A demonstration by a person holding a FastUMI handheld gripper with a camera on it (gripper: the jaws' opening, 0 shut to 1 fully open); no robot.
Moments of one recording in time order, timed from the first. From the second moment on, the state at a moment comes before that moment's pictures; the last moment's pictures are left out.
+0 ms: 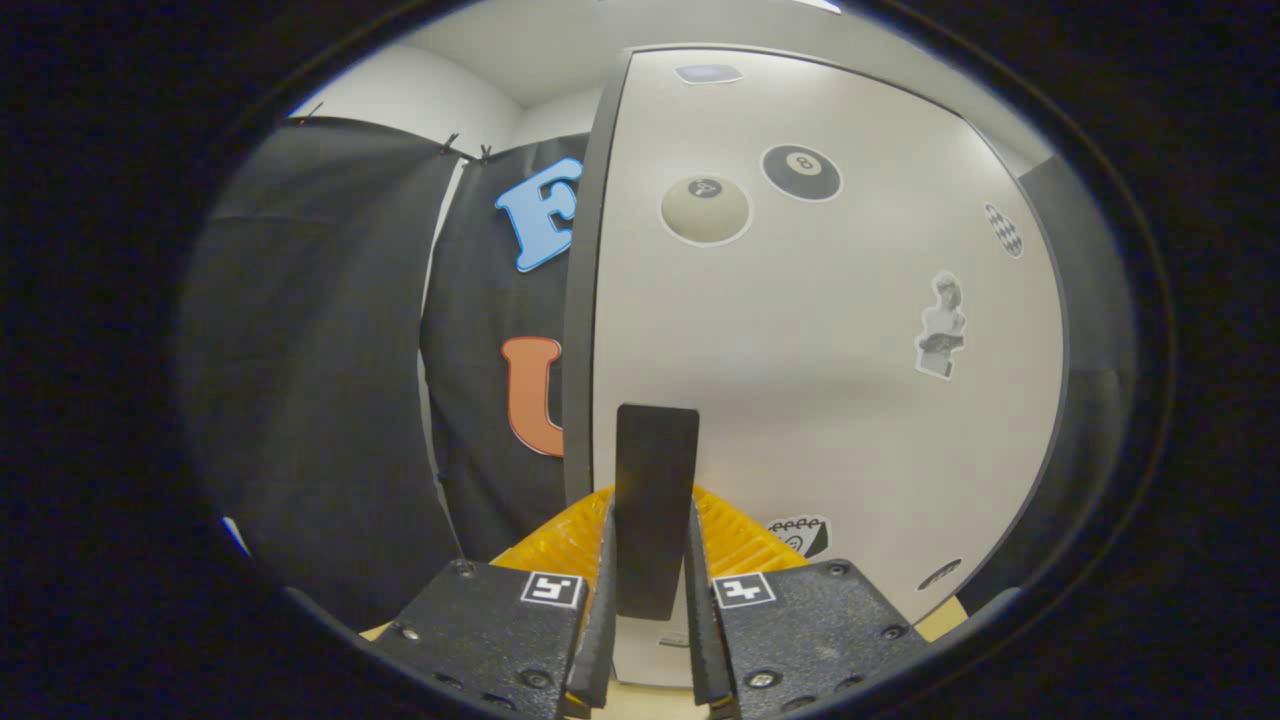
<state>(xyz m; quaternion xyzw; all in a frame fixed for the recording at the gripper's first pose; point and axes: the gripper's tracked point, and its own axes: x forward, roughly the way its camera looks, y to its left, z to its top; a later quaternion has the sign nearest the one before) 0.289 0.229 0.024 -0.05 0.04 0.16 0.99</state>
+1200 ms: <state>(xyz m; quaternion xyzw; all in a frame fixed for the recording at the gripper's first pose) 0.112 0.130 0.023 -0.05 0.06 0.28 0.96</state>
